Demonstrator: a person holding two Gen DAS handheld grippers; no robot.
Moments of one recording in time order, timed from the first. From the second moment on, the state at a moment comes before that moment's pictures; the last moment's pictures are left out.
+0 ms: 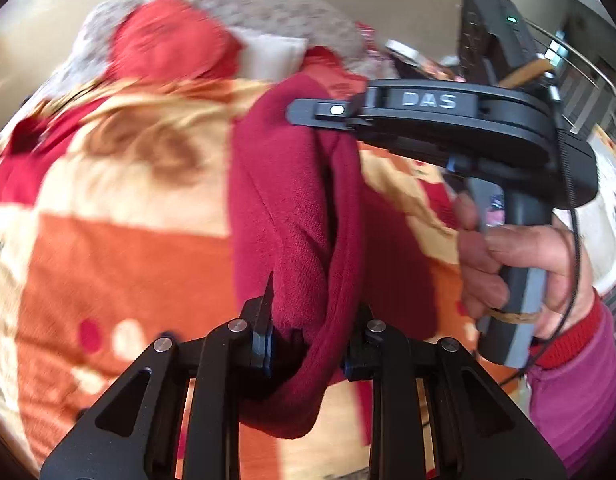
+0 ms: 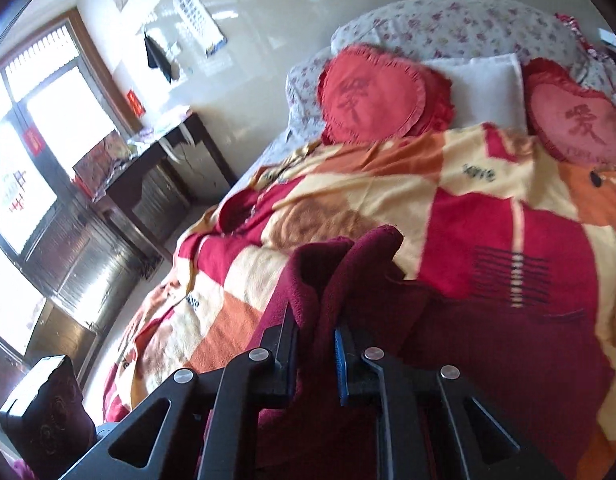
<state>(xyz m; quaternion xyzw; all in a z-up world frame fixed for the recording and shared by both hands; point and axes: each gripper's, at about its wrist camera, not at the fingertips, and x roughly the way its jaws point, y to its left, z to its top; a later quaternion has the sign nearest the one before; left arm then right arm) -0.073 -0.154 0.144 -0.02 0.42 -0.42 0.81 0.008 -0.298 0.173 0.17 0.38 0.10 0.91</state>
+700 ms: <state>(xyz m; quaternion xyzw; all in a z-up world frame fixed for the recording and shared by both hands) -0.144 -0.308 0.125 0.10 0.46 -0.52 0.71 -0.098 -0.499 0.099 0.32 0.38 -0.07 0.87</state>
